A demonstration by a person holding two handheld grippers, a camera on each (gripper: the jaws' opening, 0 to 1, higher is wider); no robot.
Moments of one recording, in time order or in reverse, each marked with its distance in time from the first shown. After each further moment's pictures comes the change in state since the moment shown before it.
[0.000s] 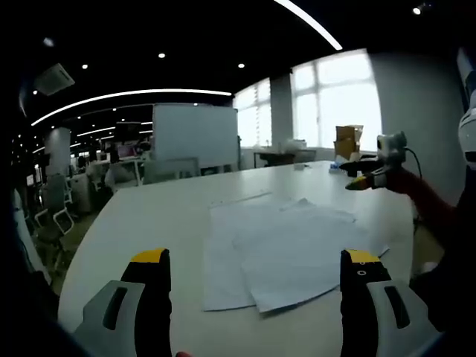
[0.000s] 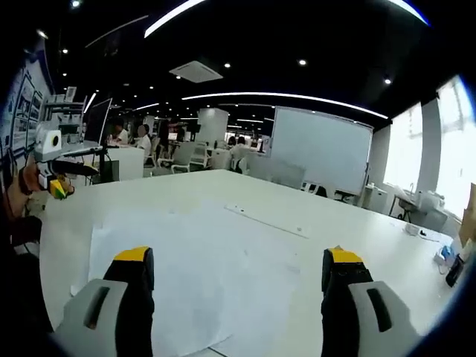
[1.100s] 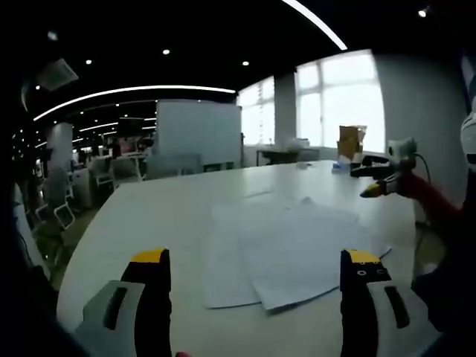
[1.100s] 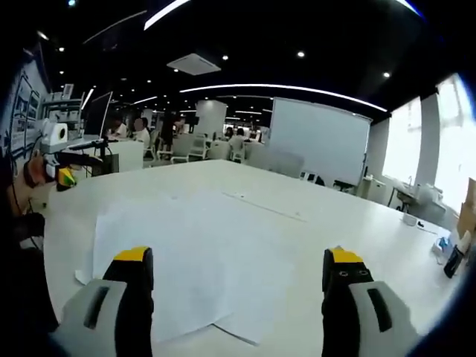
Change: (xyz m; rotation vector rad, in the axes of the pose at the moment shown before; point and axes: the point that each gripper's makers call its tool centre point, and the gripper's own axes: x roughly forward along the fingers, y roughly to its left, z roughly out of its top) left arm 0.001 0.010 -0.005 -0.023 0.013 0.011; right arm -0.021 0.003 -0.025 0.013 0.054 -0.007
